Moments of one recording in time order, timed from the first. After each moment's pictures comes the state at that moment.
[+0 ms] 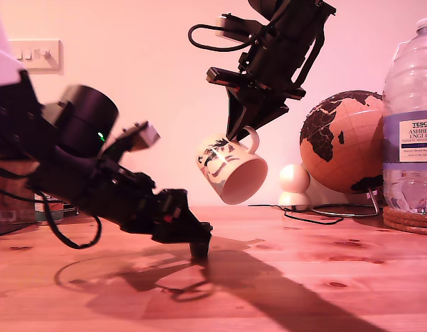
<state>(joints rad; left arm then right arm) -0.49 1.96 0.80 0.63 0.43 0.16 0.53 1.78 1.46 -0.46 -0.09 -0.13</state>
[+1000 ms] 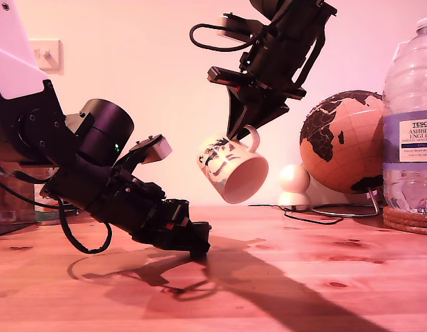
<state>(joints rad) -0.49 2.01 0.88 0.52 0.44 0.18 0.52 1.78 1.46 -0.45 -0.09 -0.13</state>
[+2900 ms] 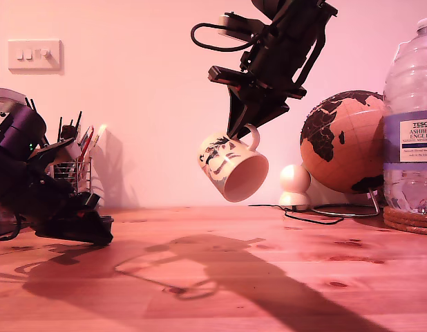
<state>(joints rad) -0.13 1.96 0.90 0.35 0.45 0.17 0.52 1.78 1.46 -0.44 -0.10 -0.13</state>
